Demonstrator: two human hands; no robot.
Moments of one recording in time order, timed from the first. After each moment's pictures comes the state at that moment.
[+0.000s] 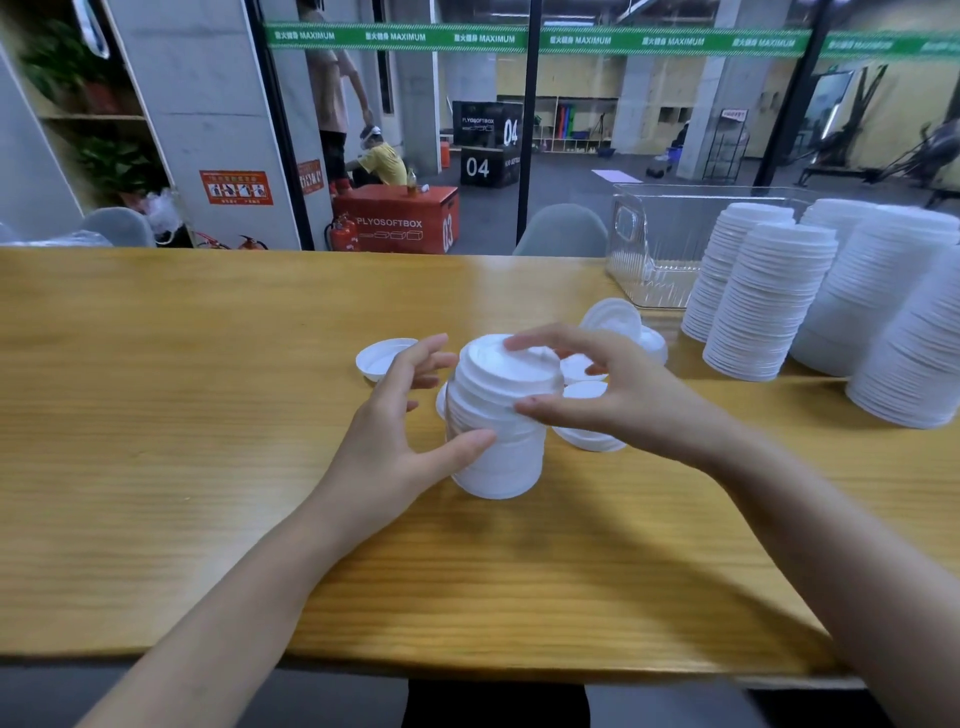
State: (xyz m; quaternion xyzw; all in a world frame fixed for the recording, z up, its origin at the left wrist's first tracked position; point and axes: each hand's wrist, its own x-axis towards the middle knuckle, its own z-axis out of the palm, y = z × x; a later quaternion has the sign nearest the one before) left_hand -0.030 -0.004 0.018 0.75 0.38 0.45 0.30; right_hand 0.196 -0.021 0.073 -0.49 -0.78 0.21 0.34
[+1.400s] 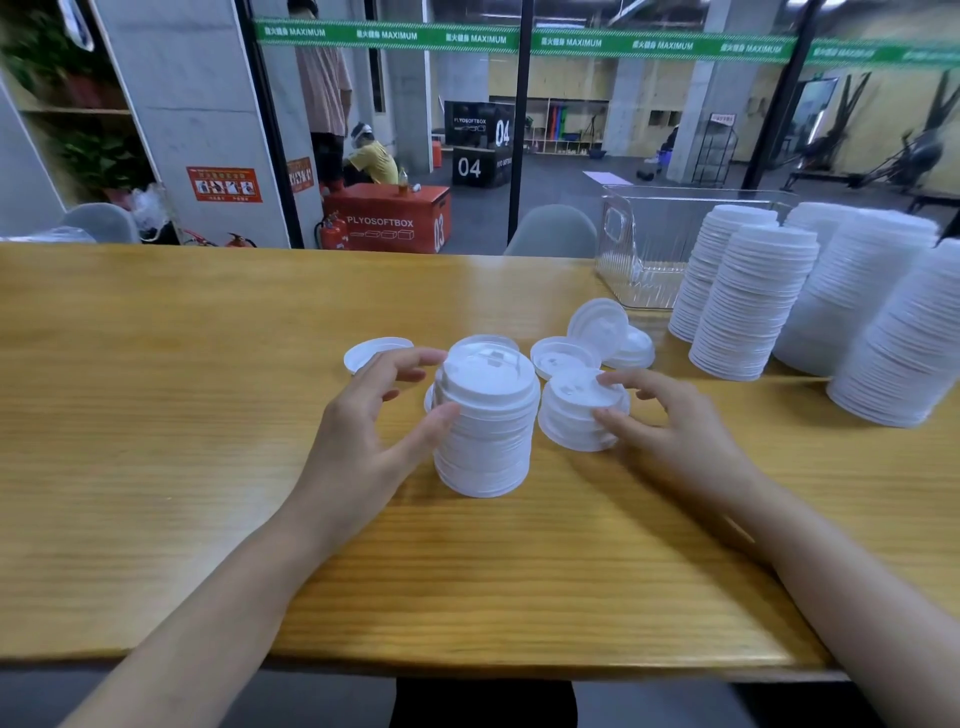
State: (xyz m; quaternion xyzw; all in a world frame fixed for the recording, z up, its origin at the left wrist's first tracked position) left_hand -0.032 -0.008 0.021 0.75 0.35 0.49 0.26; right_hand 0.257 -0.021 0.010 -0.64 -0.66 0.11 0.38
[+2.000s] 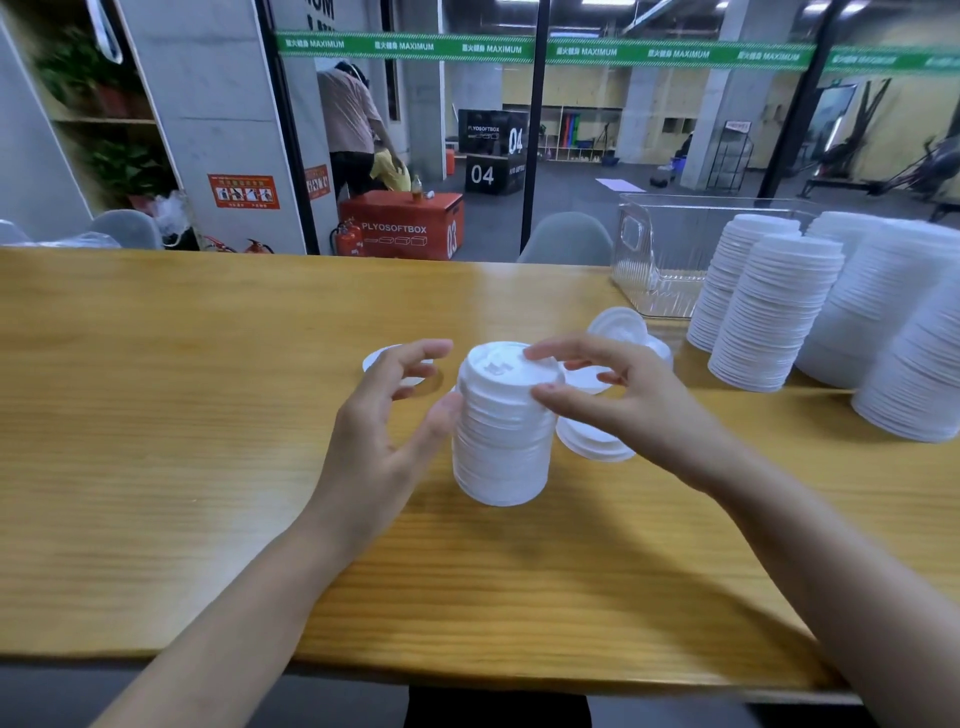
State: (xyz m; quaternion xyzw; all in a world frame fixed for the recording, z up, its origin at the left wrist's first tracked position) left_hand -0.032 -0.010 0.025 0.72 0.34 0.54 0.26; right_hand 0.197 -0.023 0.065 -0.50 -0.73 0.23 0.40
